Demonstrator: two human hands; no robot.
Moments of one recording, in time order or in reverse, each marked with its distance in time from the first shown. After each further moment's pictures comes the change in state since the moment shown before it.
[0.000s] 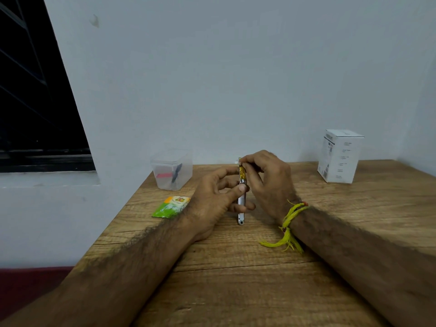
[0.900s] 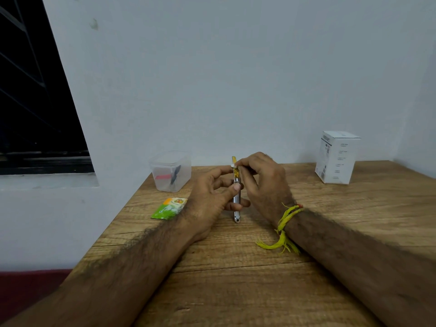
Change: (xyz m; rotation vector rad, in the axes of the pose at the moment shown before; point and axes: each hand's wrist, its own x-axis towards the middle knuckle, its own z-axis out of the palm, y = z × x) left_hand 0.001 -0.001 -0.001 -0.004 0.072 0.042; right_hand -0.003 -0.006 0.001 -0.008 -0.034 -0.004
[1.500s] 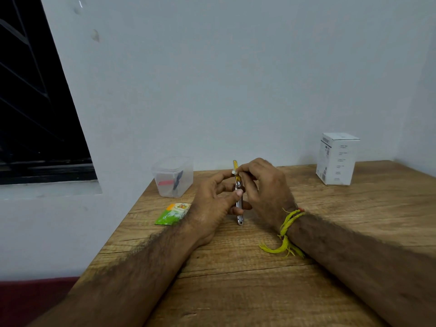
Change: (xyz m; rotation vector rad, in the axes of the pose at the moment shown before) left_hand 0.001 0.000 0.000 -0.009 -0.007 0.007; right_hand -0.002 -0.002 0.002 -0.036 -0.036 -0.012
